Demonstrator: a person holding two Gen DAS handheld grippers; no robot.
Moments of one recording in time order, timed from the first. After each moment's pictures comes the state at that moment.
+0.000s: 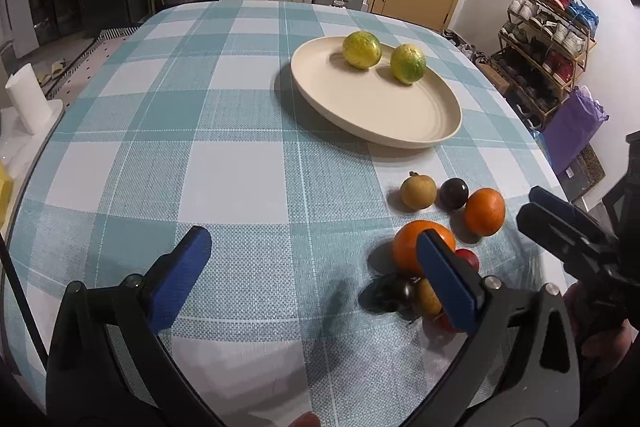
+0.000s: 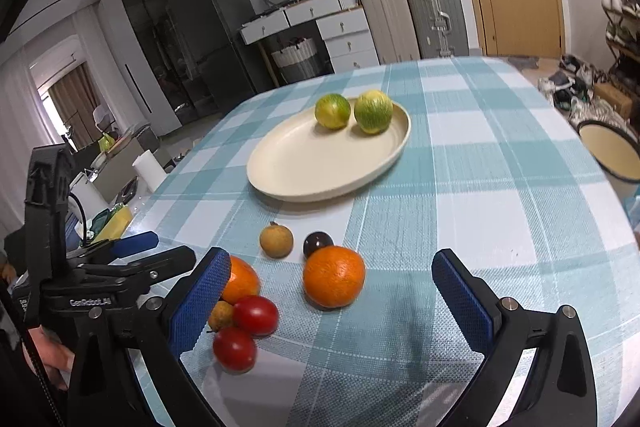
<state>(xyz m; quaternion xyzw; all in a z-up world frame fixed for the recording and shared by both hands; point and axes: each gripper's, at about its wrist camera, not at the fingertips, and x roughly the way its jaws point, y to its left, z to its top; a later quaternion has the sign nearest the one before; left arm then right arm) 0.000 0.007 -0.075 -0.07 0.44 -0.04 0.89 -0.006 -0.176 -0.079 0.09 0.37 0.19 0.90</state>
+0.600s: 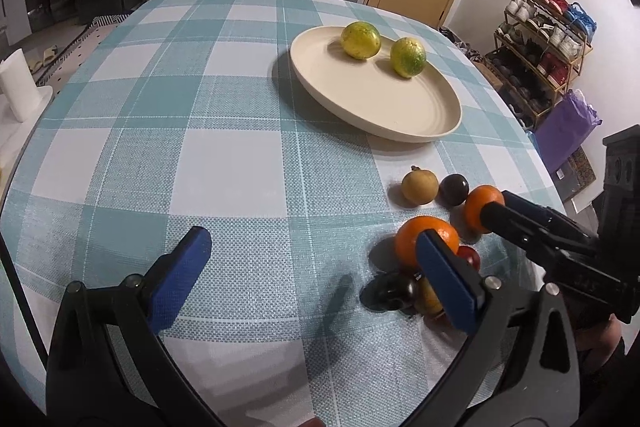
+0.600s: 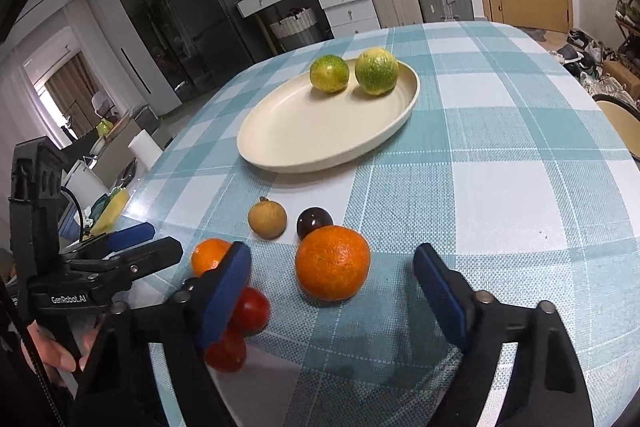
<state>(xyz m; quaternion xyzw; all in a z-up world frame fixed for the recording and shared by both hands) 0.005 0.013 -0.084 -0.09 0.45 -0.06 0.89 0.012 -0.167 -0.098 0.09 0.42 0.20 0.88</state>
